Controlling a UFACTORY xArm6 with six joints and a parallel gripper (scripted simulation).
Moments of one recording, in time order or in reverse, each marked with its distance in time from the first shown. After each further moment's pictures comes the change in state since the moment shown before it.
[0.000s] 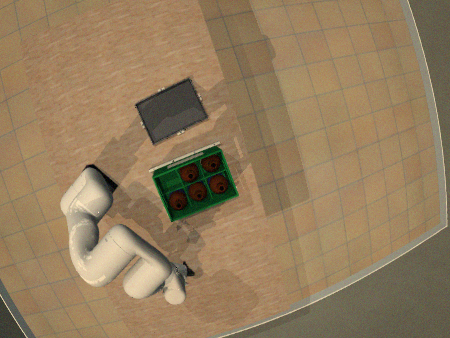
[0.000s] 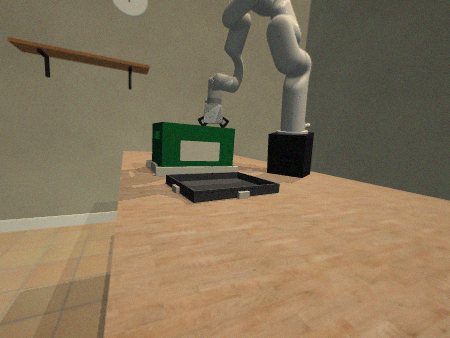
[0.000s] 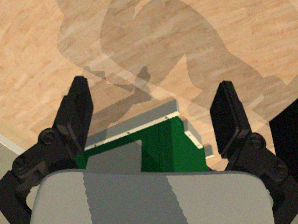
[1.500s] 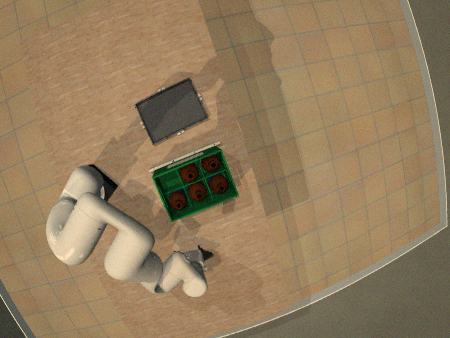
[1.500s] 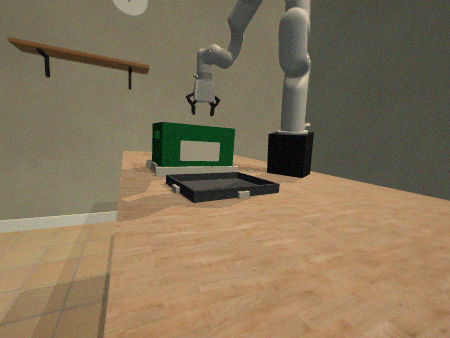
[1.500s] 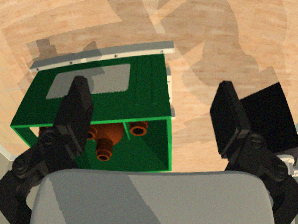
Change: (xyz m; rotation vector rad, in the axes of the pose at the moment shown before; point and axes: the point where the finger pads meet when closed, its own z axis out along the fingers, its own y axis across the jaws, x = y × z) arm -0.099 -0.035 -0.093 -0.011 0.008 -0.486
